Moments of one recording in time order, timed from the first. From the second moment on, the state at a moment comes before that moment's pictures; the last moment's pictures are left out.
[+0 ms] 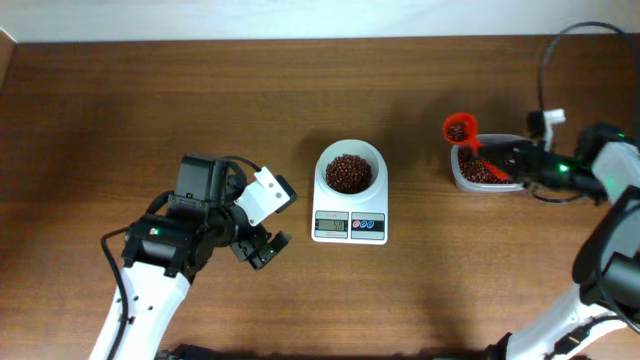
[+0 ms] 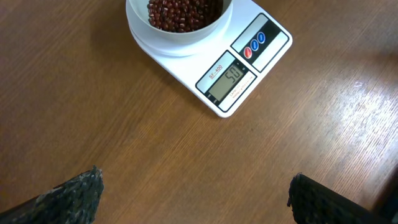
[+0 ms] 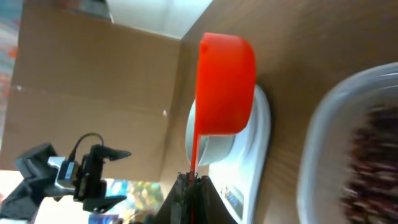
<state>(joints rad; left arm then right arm) -0.23 1.13 1.00 -0.93 0.34 0.61 -0.48 2.00 1.34 -1.11 -1.37 -0.47</state>
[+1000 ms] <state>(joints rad) -0.23 1.13 1.00 -0.93 0.34 0.61 -0.72 2.00 1.34 -1.17 -1.11 -1.48</state>
